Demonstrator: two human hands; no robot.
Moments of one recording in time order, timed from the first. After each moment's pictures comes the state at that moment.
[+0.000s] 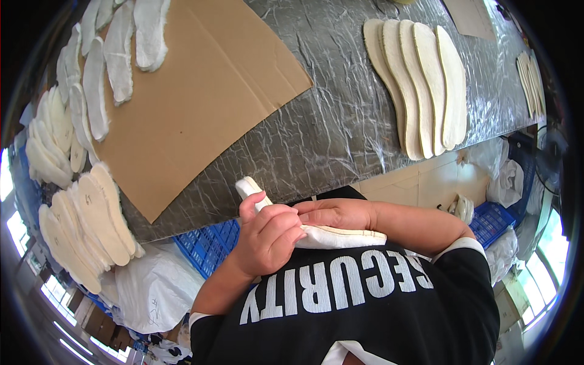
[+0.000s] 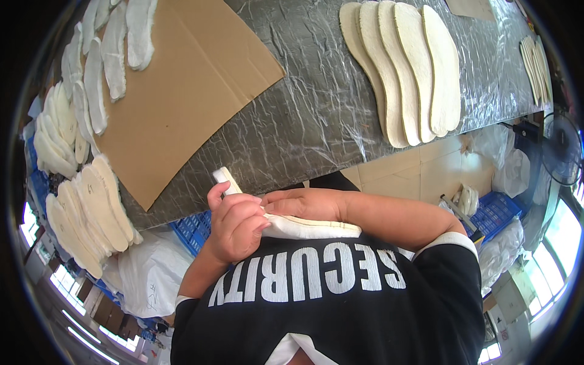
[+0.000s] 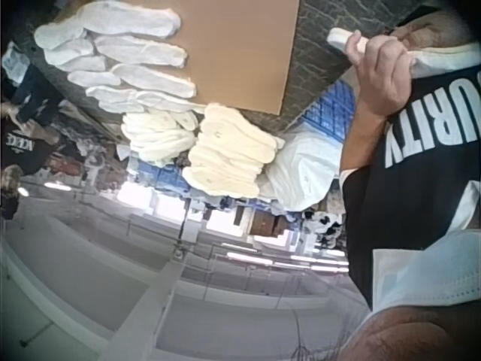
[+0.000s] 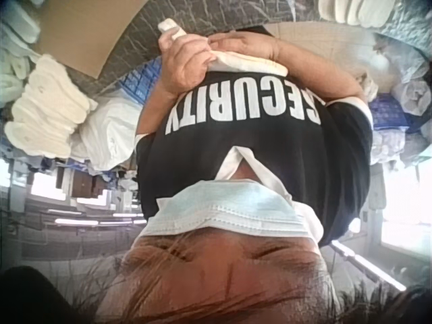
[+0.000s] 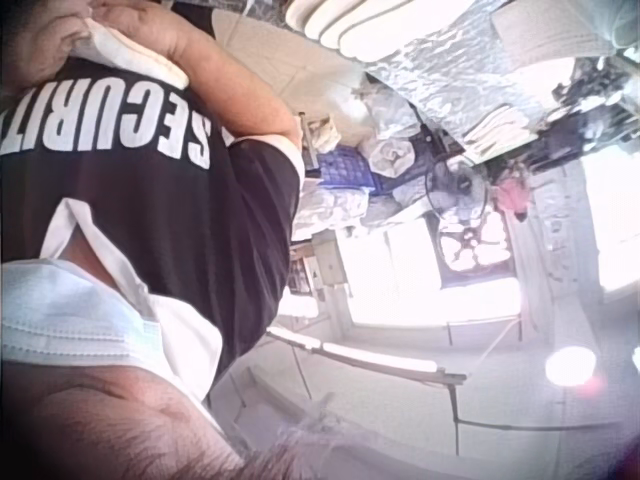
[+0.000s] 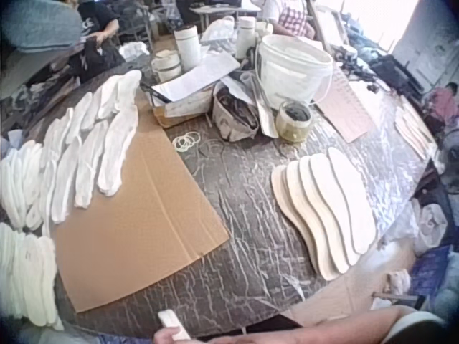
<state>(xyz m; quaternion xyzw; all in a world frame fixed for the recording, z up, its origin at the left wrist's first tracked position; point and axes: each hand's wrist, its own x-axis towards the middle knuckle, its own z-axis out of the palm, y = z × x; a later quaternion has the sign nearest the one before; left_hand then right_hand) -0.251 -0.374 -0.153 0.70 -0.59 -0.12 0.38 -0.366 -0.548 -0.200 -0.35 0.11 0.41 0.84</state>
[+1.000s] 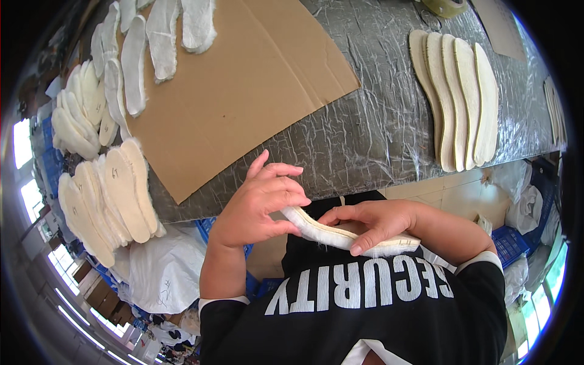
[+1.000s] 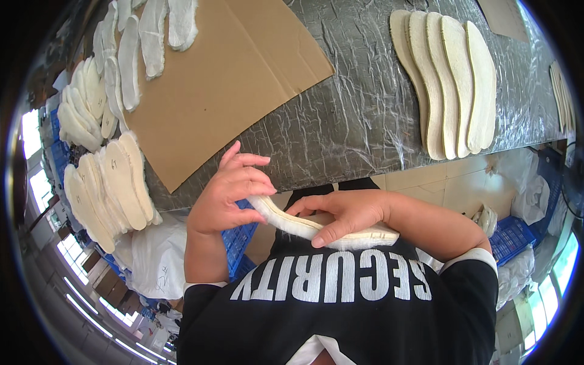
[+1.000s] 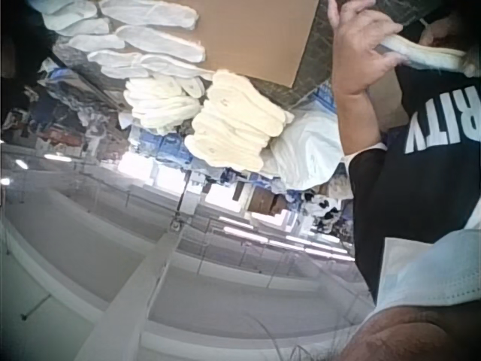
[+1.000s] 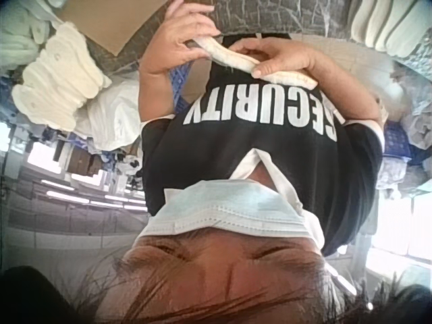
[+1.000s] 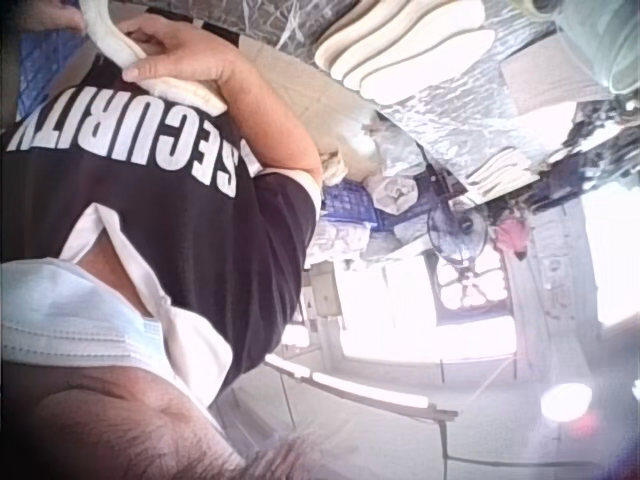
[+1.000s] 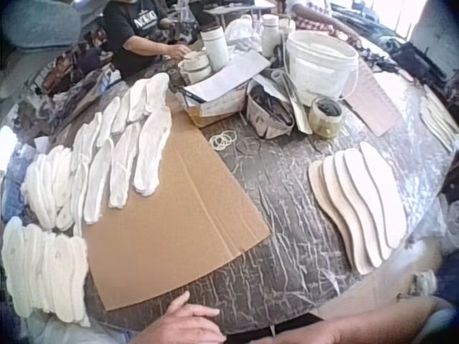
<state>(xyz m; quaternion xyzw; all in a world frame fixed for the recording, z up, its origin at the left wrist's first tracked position) -0.170 -0.360 -0.139 0.67 -0.52 -0.40 0.34 -0.351 -0.566 -0.183 -0.40 -0.03 0.45 0.80</state>
